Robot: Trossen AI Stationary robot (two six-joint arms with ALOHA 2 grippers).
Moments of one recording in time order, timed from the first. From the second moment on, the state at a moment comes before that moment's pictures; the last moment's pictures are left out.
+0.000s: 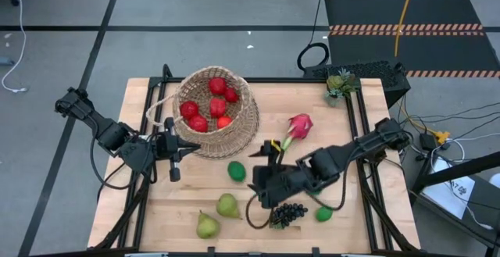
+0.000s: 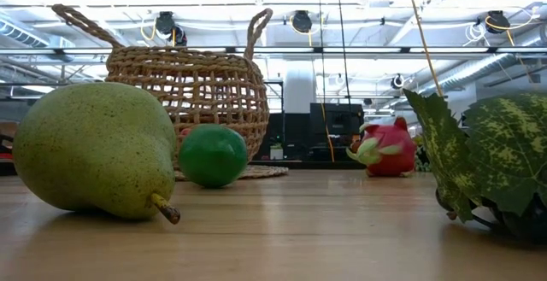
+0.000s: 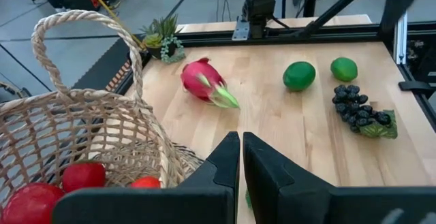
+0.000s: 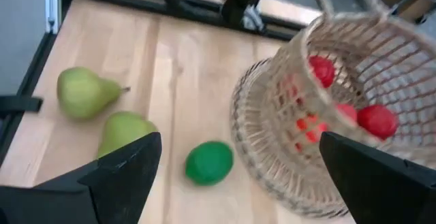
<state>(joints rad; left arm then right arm) -0.61 0.94 1.00 -0.62 -0.76 -0.29 0.45 1.82 1.89 -0.88 0.56 0.15</state>
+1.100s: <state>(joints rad) -0.63 1.06 1.00 -0.56 -0.71 -0.29 0.45 1.82 1.26 -0.10 0.64 -0.07</state>
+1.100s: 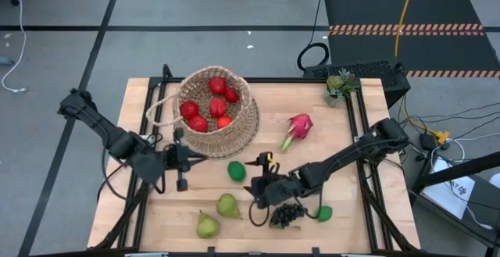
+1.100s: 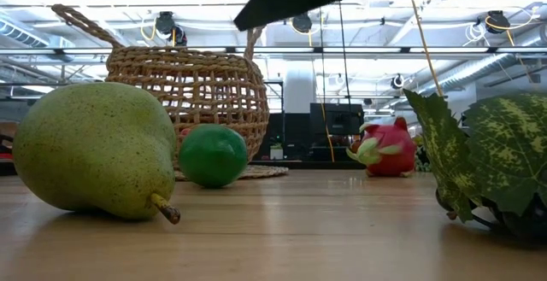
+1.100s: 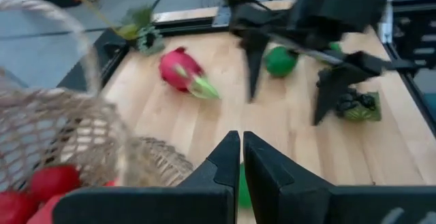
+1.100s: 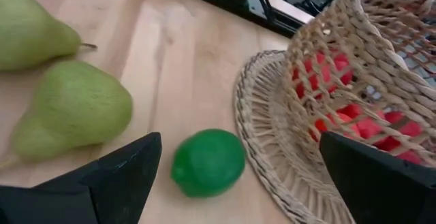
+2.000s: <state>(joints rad) -0.64 1.62 1.38 -0.38 -0.40 0.00 0.63 1.56 1.26 -0.42 0.57 0.25</state>
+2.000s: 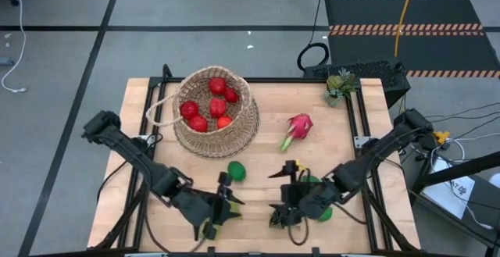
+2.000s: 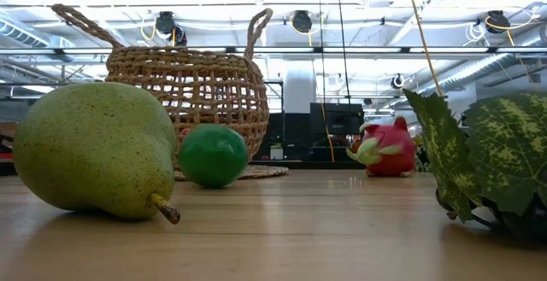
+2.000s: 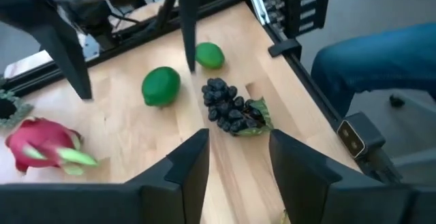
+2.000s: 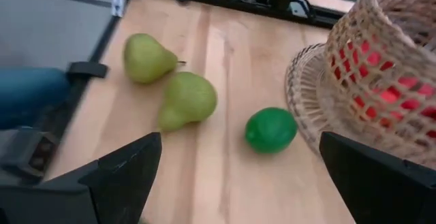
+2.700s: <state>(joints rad) -0.57 1.72 1.45 -0.42 -0.39 0.05 0.66 1.52 1.26 -0.64 0.65 0.19</state>
